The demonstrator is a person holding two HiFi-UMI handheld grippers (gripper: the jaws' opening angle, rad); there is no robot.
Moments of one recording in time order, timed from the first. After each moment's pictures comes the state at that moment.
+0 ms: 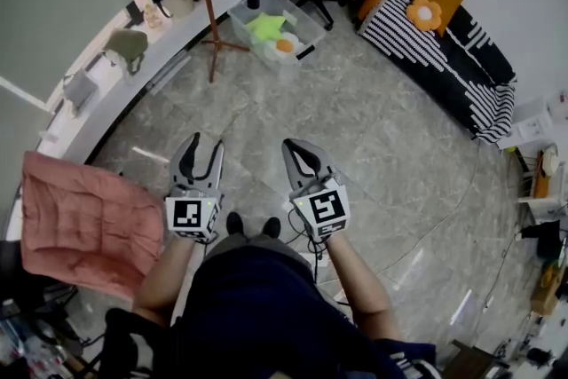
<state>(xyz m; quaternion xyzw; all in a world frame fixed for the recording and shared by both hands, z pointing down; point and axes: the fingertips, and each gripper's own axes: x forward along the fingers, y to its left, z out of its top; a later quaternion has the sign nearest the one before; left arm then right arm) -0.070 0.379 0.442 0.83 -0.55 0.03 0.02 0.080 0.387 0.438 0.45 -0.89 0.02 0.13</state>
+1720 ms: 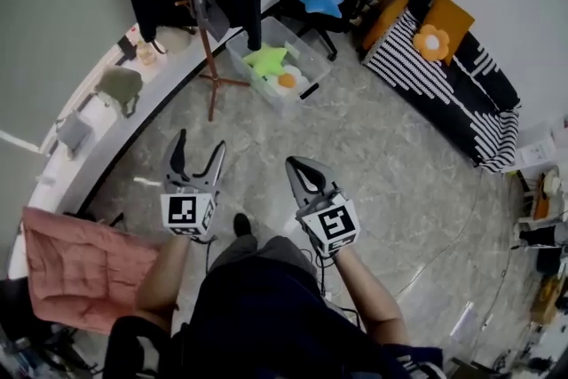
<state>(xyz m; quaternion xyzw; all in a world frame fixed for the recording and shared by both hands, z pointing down) -0.114 0.087 0.442 0.83 -0.56 0.03 0.01 0.055 0.137 0.440 0.43 -0.90 0.03 0.11</state>
